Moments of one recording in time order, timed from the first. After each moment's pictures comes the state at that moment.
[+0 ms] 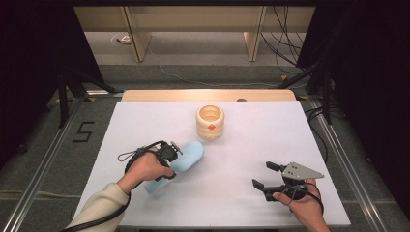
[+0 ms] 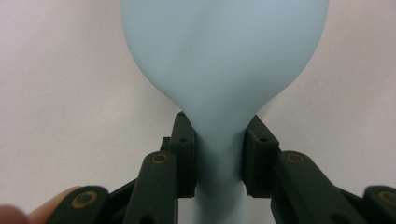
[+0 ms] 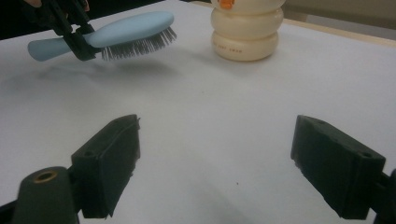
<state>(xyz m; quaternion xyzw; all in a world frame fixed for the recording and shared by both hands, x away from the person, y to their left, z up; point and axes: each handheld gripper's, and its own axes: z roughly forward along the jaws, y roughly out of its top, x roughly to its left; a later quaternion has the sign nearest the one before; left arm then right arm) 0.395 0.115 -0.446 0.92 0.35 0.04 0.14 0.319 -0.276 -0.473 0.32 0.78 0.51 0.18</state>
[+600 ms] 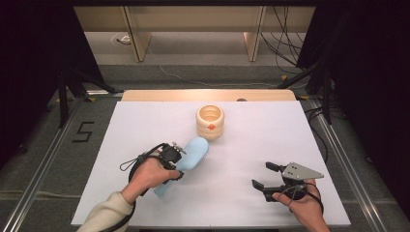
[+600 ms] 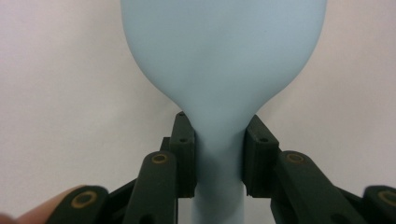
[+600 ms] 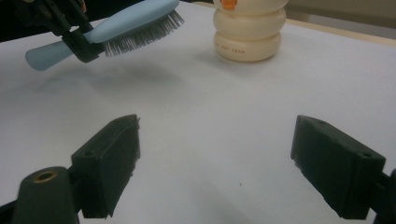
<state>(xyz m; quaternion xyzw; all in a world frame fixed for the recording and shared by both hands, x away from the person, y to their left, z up) 0.379 0.101 -0.441 0.89 0.40 0.05 0.20 0.318 -0.275 -0.473 0.32 0.78 0.51 0.17</state>
